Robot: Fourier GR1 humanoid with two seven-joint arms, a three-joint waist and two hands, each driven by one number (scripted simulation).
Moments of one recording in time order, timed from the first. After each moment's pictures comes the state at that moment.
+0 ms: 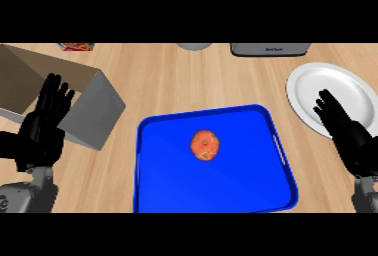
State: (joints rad) left arm -0.15 0.33 -0.05 -1.63 0.30 0.32 0.10; right arm -0.08 -0.42 0.03 -1.56 -0.23 -0.02 0.15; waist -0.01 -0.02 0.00
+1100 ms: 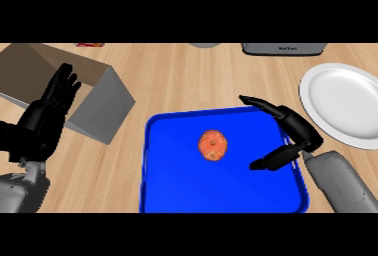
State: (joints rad) left arm -0.20 0.43 -0.11 -1.66 0.22 0.21 0.17; right arm -0.38 -0.36 0.26 -1.21 0.02 0.28 -0.50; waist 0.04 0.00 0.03
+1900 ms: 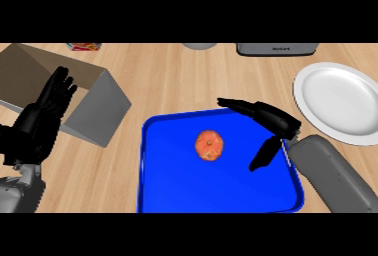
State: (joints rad) left arm -0.18 0.42 -0.08 -1.67 0.22 0.18 0.18; right arm -0.54 -0.38 0.43 -1.09 0.28 0.31 -0.42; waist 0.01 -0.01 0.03
